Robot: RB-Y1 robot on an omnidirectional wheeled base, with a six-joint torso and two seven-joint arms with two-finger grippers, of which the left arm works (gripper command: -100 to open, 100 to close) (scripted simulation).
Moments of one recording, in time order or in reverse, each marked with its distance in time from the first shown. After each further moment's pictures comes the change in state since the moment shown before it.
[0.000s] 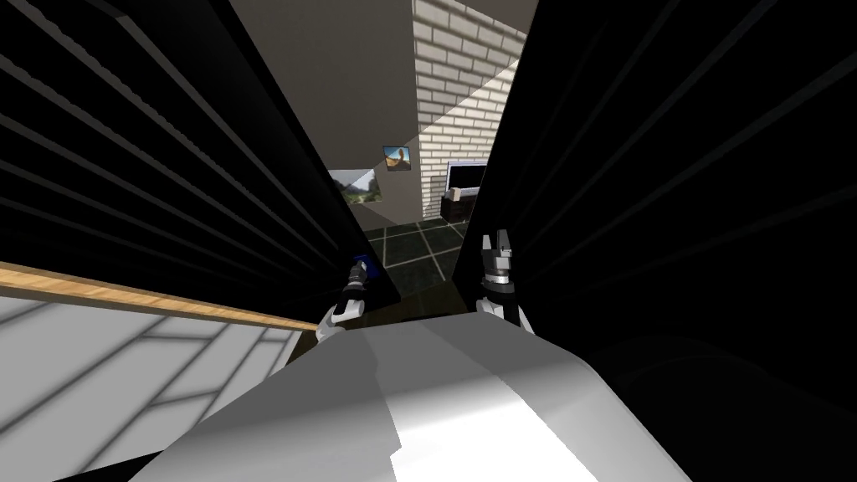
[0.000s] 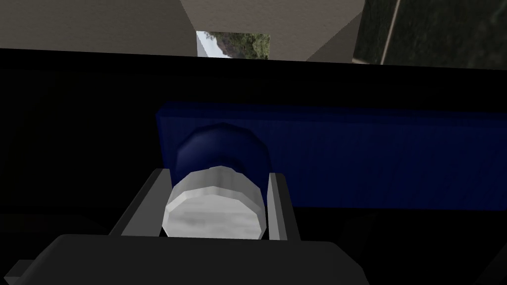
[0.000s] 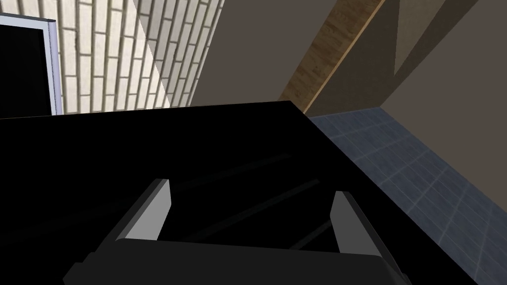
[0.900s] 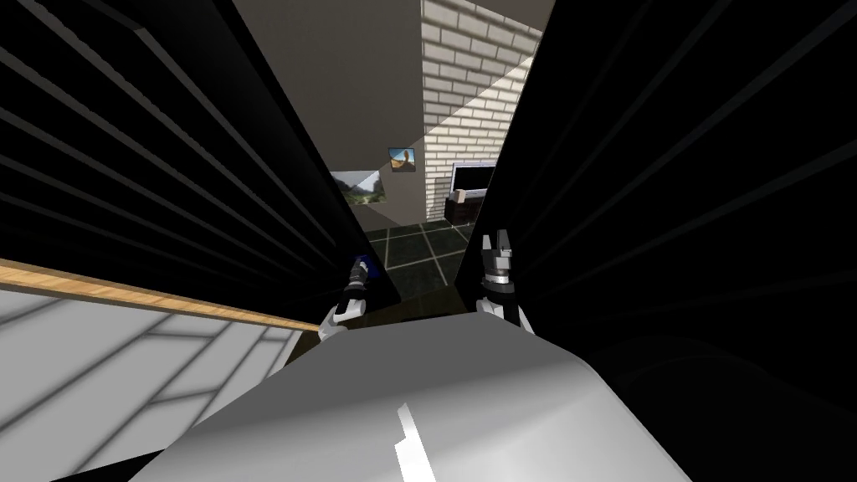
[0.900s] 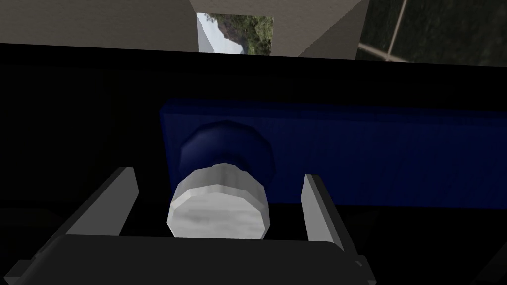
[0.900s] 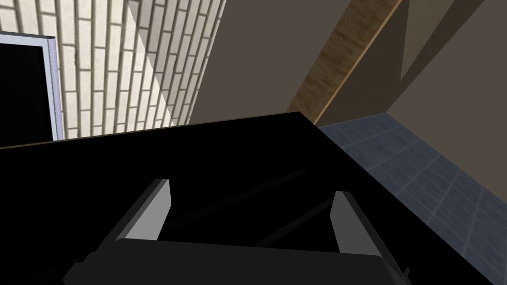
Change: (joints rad) arm -0.009 -0.028 0.021 0.009 -0.004 0.004 -0.022
